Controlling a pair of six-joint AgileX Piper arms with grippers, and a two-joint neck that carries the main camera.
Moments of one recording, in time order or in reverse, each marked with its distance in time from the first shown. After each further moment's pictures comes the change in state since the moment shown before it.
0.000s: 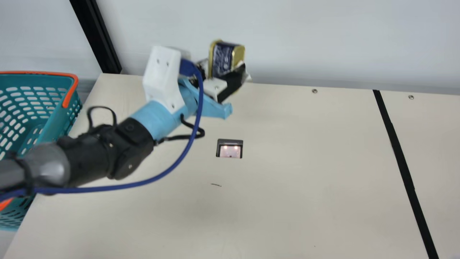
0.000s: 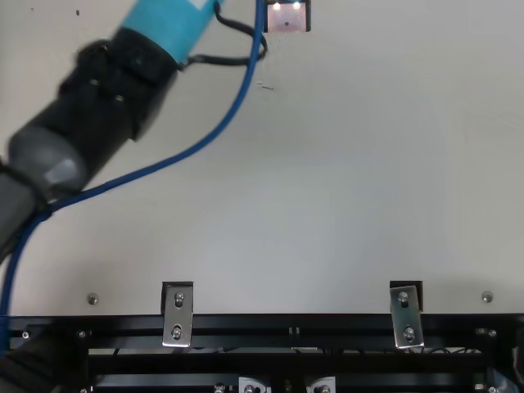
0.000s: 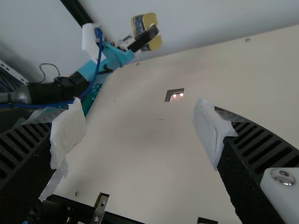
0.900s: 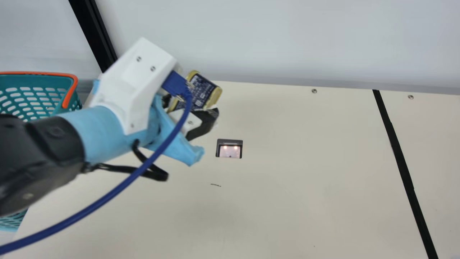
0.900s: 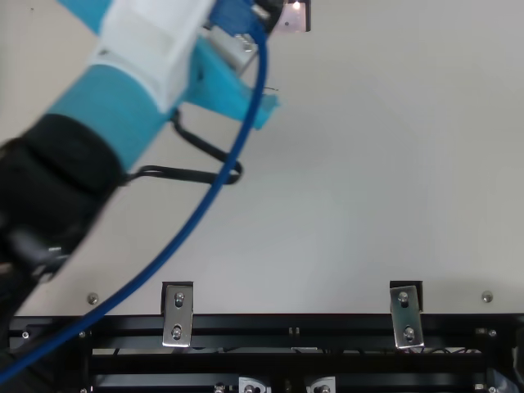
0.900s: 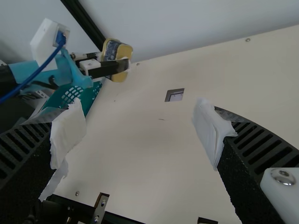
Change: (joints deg) left arm -7.6 -26.0 -0.8 1.9 55.6 12.0; right arm 0.0 0.0 0.0 0.0 0.0 0.0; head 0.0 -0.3
